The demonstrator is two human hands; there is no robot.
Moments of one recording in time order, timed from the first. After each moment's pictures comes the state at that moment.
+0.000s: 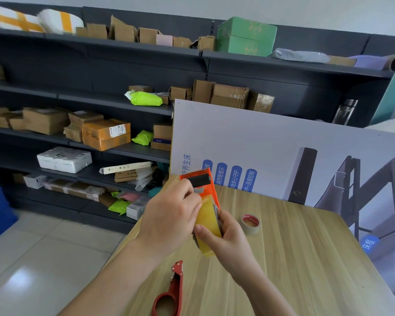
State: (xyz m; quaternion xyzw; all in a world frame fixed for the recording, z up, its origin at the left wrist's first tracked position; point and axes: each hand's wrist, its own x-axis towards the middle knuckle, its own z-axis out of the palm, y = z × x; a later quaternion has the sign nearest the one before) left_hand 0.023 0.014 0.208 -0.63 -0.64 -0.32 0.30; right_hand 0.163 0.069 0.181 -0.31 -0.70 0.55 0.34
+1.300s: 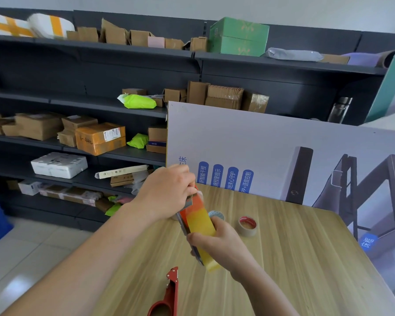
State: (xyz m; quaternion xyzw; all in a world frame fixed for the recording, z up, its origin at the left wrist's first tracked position) left_hand 0.001 0.062 0.252 -0.68 -0.69 -0.19 0.15; right_hand 0.166 0.087 0.200 -0.39 -0.73 0.53 0.19
